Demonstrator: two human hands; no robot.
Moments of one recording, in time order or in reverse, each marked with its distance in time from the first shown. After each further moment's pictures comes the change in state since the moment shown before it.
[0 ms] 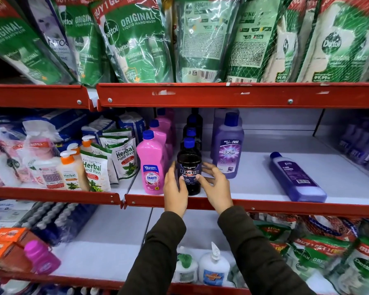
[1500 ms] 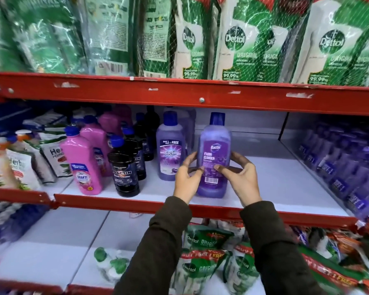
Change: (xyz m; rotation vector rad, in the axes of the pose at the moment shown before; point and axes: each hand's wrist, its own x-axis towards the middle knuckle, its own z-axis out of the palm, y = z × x) left_hand -0.016 0.072 0.210 -0.342 -0.243 -0.161; right_hand 0.044 -0.003 -0.243 0.084 0.121 0.062
